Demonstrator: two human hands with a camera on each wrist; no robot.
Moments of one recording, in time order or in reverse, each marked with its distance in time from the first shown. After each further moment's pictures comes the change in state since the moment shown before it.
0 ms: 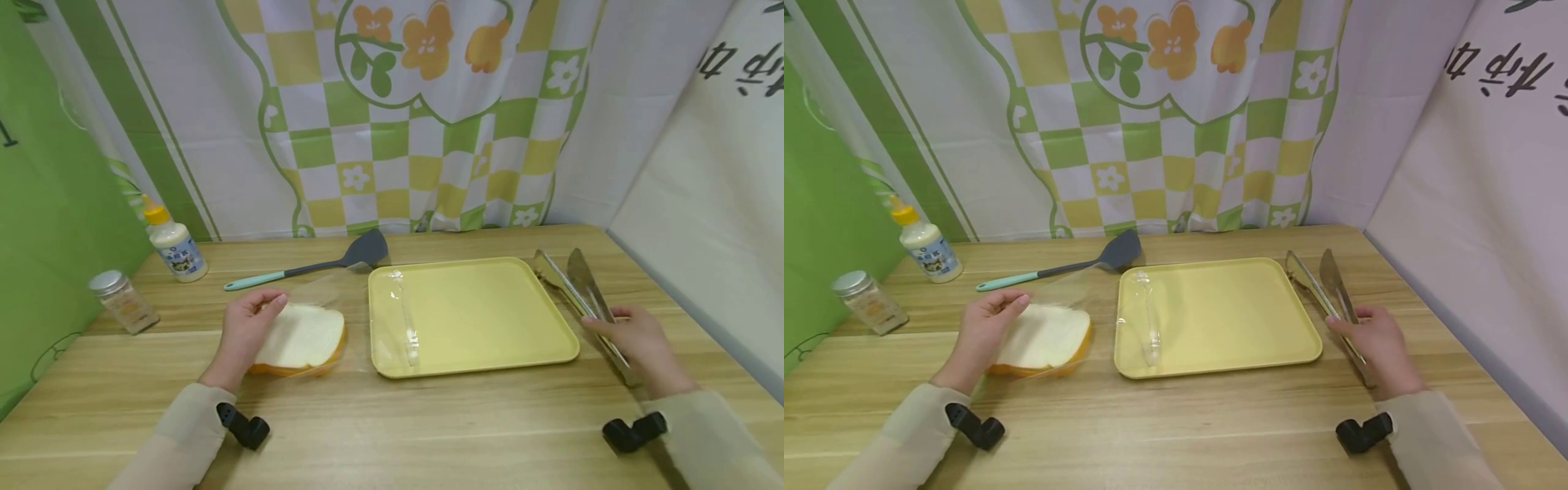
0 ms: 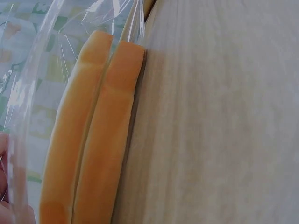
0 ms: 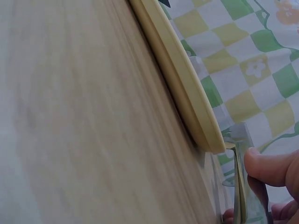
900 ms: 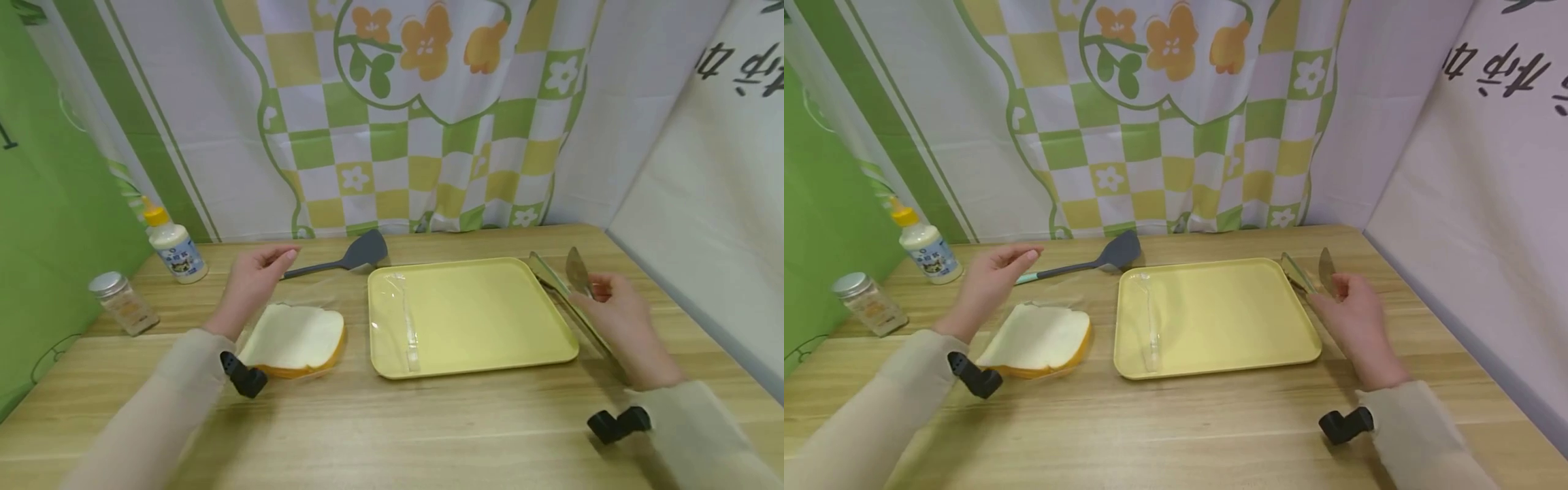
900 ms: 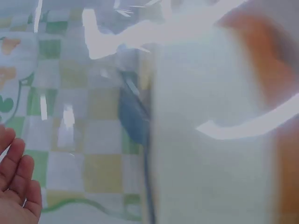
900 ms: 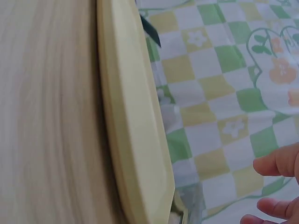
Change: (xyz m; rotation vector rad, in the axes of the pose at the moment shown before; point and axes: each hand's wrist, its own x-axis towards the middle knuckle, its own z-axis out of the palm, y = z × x) left_hand 0.041 0.047 -0.009 0.106 -0.237 0.152; right_hand -0.012 -0.056 0.010 -0.047 0.165 -0.182
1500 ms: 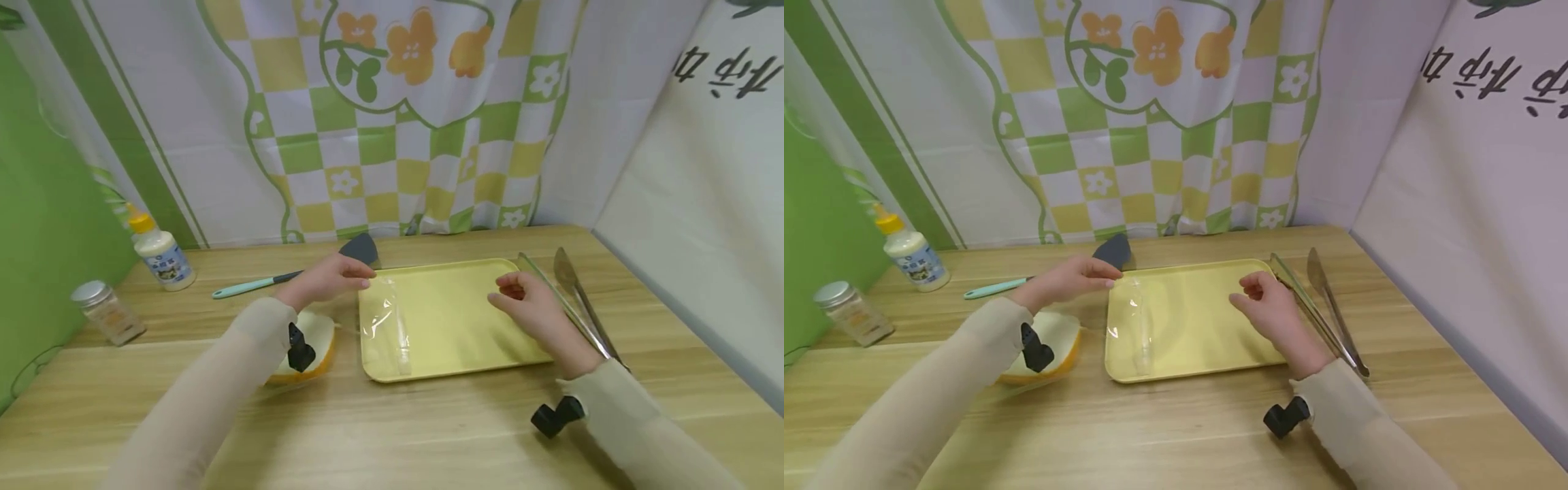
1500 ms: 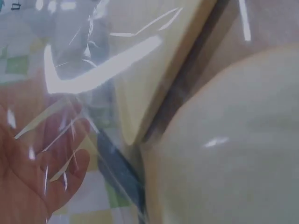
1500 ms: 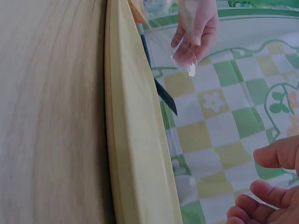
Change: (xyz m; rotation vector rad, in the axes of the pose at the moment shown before) left_hand 0.049 0.034 0.075 0.225 -0.629 0.186; right_hand -0.005 -0.051 0.046 0.126 -0.209 -0.150
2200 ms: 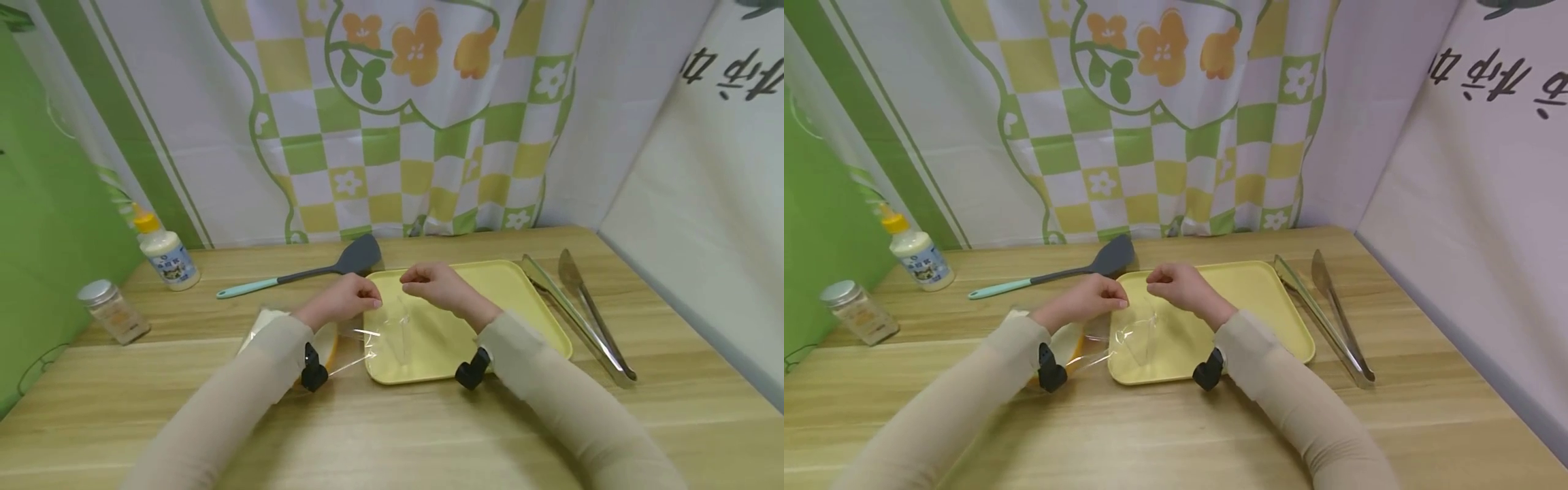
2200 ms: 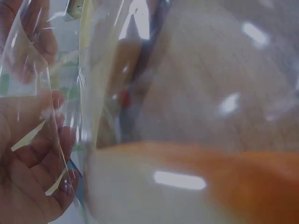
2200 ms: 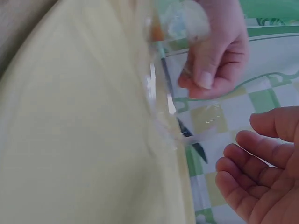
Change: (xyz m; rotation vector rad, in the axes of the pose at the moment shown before) left_hand 0.005 -0.006 0.037 0.010 0.058 0.001; right_hand 0.074 -0.047 0.083 0.067 -0.351 -0.158
